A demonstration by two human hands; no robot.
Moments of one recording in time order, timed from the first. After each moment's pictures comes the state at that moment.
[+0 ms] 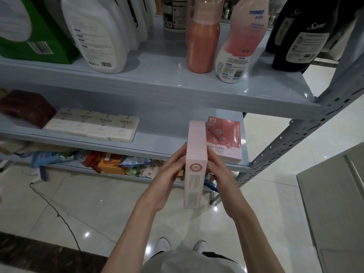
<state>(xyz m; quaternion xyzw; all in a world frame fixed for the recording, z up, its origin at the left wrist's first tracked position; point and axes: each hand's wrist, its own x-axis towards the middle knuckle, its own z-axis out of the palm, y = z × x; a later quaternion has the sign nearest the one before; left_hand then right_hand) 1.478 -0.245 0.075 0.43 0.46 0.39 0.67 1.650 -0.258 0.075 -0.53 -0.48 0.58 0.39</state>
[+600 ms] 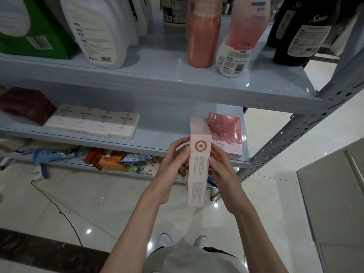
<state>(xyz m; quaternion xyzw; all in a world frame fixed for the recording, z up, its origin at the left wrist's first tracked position) 1.485 -0.245 0.082 0.43 0.48 0.43 0.64 1.650 -0.264 0.071 -0.49 -0.46 0.59 0.44</state>
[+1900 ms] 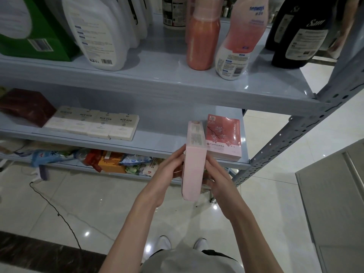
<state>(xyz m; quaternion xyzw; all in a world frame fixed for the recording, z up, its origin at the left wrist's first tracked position) 1.474 -0.244 0.074 0.41 0.52 0.37 0.65 1.645 -0.265 0.060 -0.51 -0.43 0.63 0.41</state>
